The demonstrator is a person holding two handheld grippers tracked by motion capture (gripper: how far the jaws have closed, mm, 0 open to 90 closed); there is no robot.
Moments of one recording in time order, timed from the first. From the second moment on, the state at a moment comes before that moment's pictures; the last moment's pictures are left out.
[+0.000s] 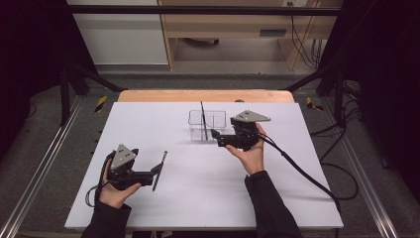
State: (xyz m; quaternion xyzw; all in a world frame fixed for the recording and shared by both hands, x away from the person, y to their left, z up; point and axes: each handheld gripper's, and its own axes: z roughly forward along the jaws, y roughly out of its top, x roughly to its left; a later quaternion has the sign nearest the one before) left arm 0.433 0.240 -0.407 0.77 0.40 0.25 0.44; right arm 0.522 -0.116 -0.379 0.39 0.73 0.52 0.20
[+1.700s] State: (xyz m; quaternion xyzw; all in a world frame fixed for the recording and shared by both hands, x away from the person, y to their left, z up) left arm 0.434 0.234 -0.409 0.77 0.40 0.23 0.44; right arm 0.432 -0.215 -0.406 0.39 0.72 0.53 0.21
